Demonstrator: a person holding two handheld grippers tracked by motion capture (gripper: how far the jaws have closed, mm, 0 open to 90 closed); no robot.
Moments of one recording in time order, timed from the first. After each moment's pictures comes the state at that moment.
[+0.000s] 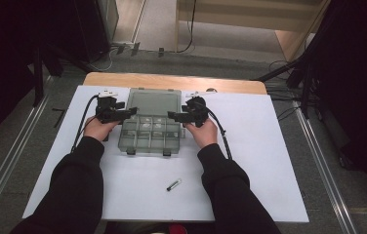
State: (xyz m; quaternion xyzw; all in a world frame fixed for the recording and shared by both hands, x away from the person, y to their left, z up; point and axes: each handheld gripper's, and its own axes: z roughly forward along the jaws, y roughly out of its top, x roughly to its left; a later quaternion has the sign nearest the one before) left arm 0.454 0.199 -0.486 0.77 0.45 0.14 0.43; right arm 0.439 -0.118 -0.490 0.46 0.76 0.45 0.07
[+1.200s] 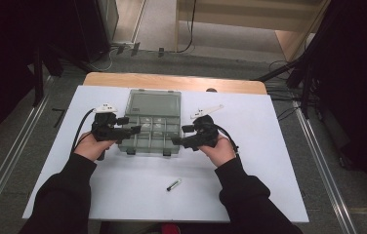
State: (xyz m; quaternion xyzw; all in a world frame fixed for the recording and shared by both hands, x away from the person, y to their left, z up) left arm 0.375 0.192 -0.458 0.80 0.39 0.09 0.45; right arm 0.359 -0.135 -0.468 0.35 0.83 0.44 0.00
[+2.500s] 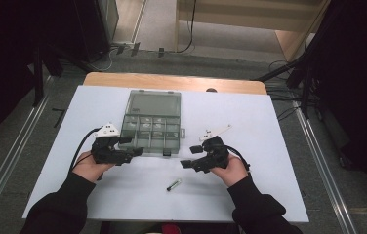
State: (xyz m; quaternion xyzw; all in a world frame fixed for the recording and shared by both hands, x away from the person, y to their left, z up) left arm 0.319 0.186 -0.472 0.83 0.34 0.08 0.44; right arm 0.306 -0.159 -0.489 0.33 0.85 0.41 -0.03
